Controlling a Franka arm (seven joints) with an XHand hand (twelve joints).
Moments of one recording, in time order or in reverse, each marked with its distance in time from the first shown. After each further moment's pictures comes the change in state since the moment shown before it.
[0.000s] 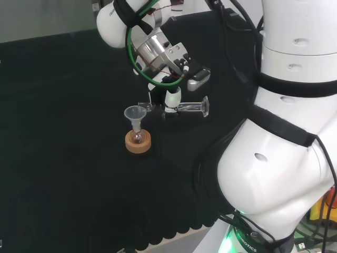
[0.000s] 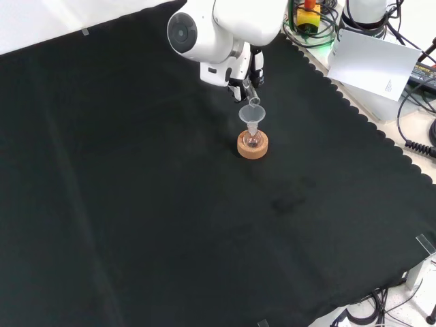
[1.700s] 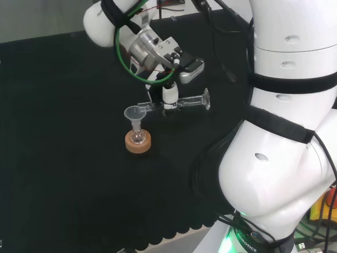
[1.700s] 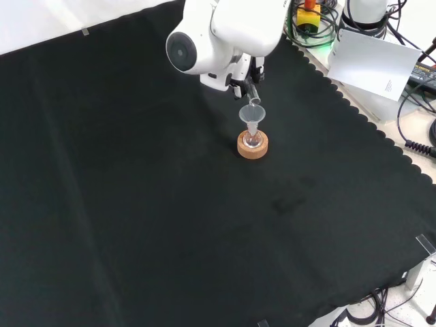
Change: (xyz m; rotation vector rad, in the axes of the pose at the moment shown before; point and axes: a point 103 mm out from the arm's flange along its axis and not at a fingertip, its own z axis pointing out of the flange) arm 0.011 -0.009 -0.018 0.138 -0.045 0.074
